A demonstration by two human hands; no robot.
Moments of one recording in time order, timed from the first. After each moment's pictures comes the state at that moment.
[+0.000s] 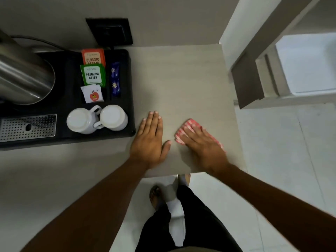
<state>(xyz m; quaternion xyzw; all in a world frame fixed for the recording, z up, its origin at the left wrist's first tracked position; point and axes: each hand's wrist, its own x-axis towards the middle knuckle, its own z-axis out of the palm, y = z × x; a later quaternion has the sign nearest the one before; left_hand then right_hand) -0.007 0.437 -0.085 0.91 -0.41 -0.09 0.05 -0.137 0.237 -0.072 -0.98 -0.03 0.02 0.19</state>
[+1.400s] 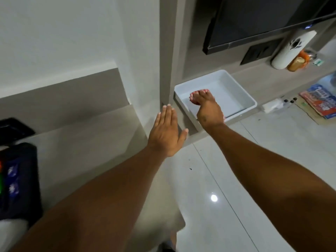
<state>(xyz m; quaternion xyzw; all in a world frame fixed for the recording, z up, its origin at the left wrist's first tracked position) -0.003 0.069 -0.026 0.83 -0.54 -0.07 0.14 -0.089 -0.098 -0.005 -0.88 0.41 -0.15 0.18</state>
